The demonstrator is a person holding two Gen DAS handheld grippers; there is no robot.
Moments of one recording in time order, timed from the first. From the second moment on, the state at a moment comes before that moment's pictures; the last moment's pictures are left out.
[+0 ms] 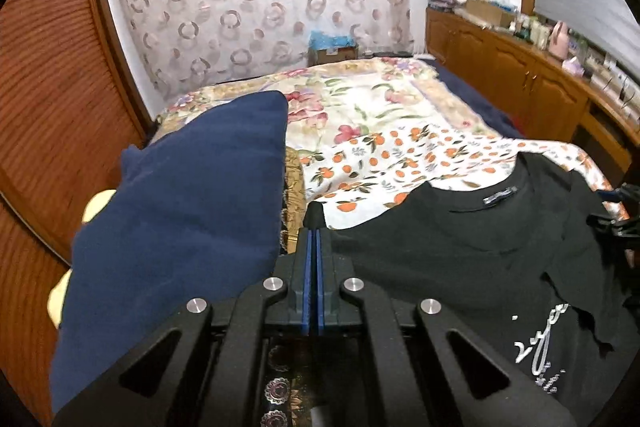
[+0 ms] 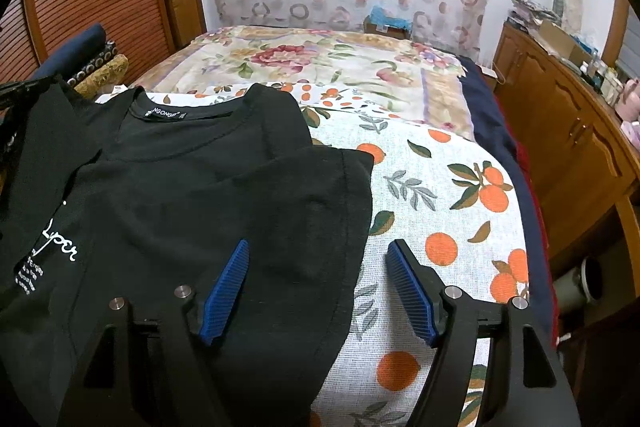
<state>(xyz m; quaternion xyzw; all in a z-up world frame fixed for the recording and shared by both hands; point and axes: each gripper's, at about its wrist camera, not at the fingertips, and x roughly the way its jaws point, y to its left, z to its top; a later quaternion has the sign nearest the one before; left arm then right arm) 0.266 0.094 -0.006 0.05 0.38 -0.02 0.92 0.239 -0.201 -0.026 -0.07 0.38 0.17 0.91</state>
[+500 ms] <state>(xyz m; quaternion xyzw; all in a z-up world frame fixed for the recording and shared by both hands) 0.222 0.071 -0.008 0.01 0.35 -0.10 0.93 0.274 -0.203 -0.026 -0.07 0.39 0.19 0.90</state>
